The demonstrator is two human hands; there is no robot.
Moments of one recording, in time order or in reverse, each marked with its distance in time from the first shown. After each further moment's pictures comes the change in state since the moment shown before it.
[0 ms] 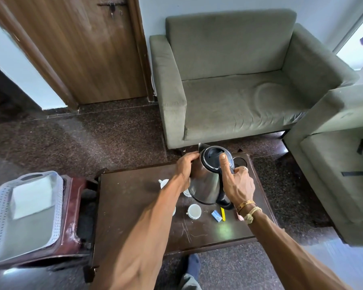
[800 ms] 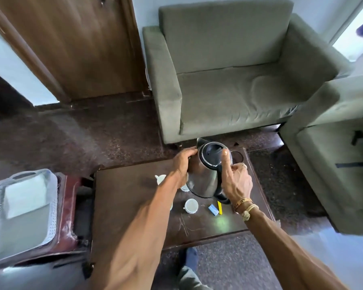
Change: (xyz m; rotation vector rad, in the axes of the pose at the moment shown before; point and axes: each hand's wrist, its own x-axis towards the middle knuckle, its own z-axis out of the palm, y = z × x) left_hand -0.001 -0.001 0.008 -0.039 -0.015 0.015; right_hand -0.003 0.005 -0.001 0.051 0.011 0.052
